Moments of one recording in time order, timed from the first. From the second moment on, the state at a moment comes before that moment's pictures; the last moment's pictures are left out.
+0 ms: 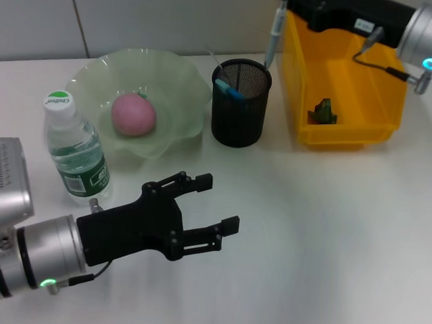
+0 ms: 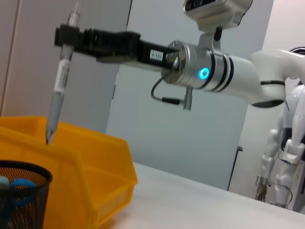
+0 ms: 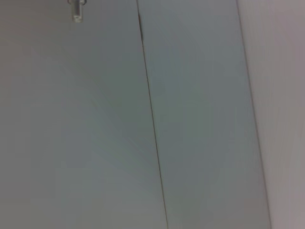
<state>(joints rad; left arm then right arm) -0.40 -2.03 1.82 0.47 0.82 1.30 -0.98 0.73 2.05 -0.64 -0.58 -1.66 -1.25 1.31</state>
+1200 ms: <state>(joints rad) -0.39 -2.01 1.80 0.44 0.82 1.37 -0.99 0.82 2.08 -0.67 -0.39 -1.61 -1.03 1.13</state>
